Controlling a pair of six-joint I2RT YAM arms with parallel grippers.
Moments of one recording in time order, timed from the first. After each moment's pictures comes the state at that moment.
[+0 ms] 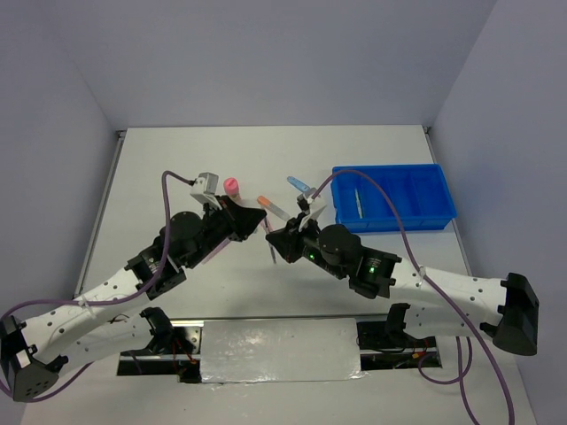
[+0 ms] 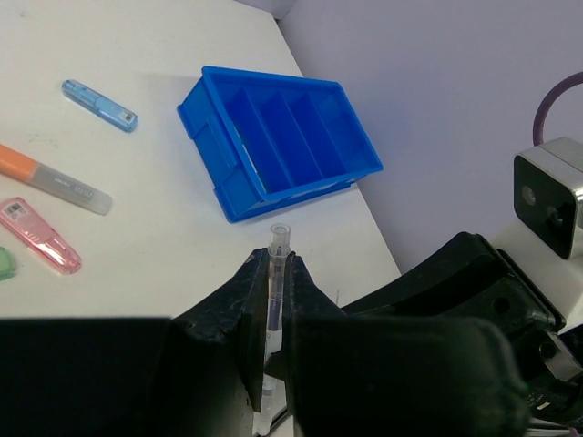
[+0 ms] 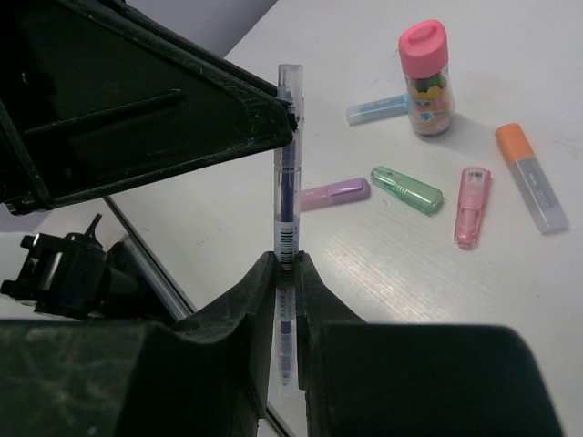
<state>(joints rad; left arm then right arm) -0.86 0.85 0.73 0.03 -0.20 -0.76 1.13 1.02 0.73 0.13 0.29 0.47</state>
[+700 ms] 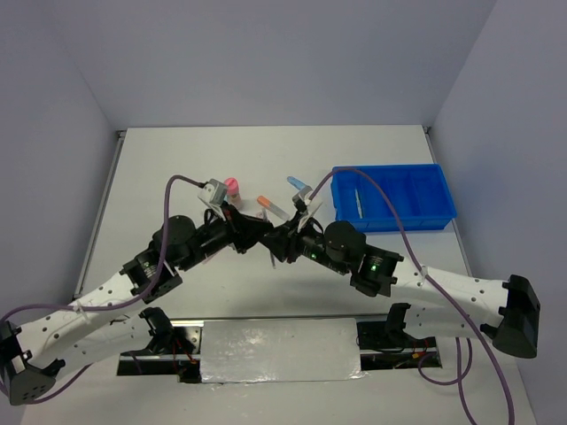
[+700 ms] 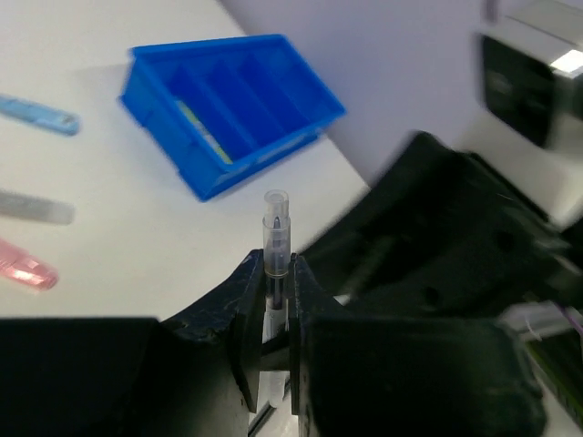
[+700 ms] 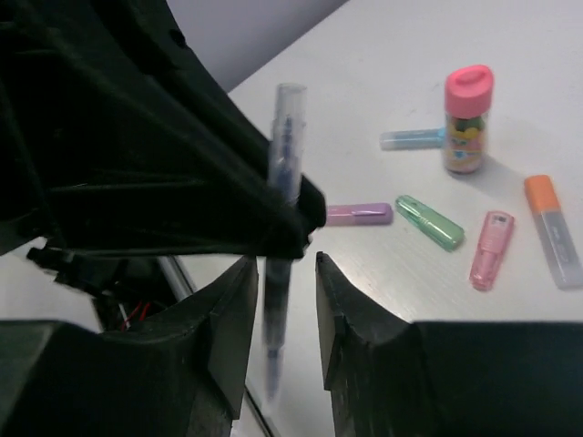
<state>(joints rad) -0.86 0.82 0.71 0.06 -0.03 -0.61 1.11 1.01 0.73 0.19 0.17 0.36</state>
